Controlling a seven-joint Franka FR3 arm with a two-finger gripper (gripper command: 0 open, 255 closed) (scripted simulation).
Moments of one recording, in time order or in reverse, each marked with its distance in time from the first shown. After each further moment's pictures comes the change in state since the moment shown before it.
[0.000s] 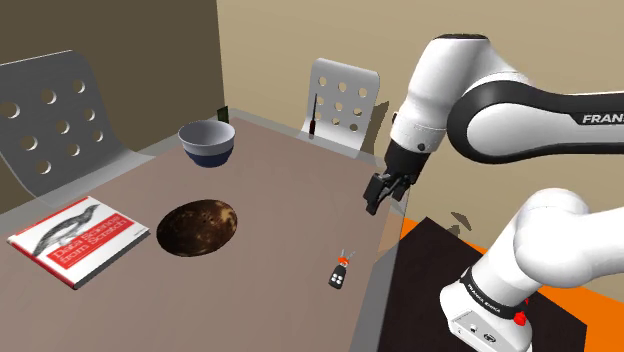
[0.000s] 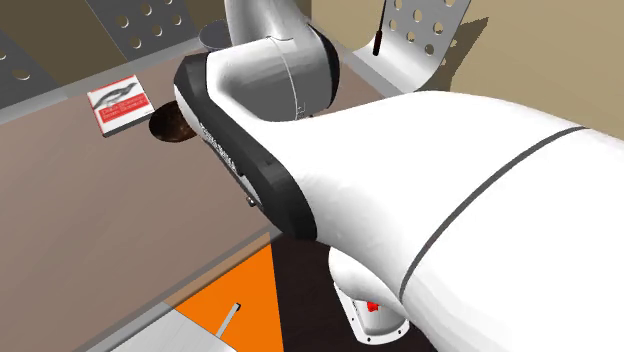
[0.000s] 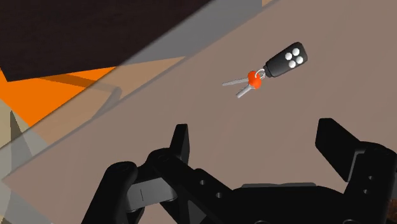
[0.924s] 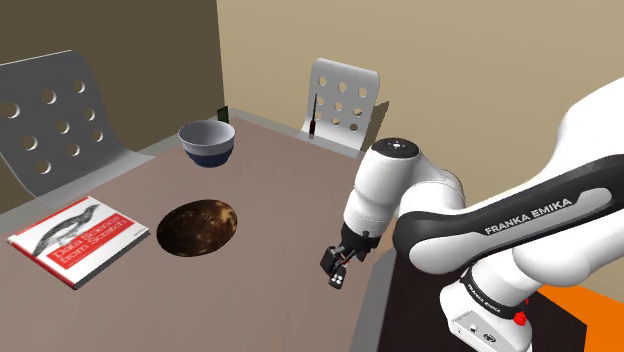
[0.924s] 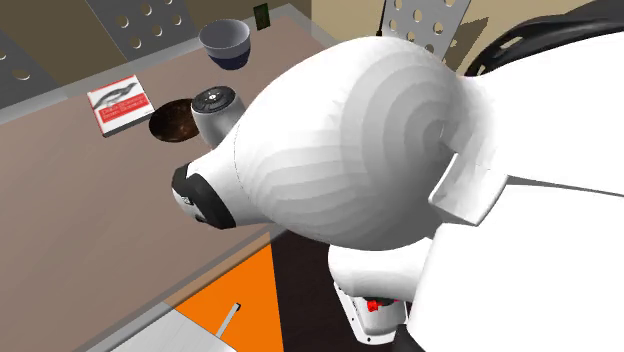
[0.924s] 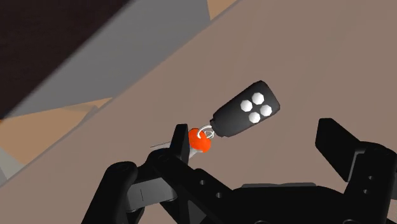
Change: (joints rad) arm -0.037 0.445 0.402 -0.072 0.112 0.561 0.277
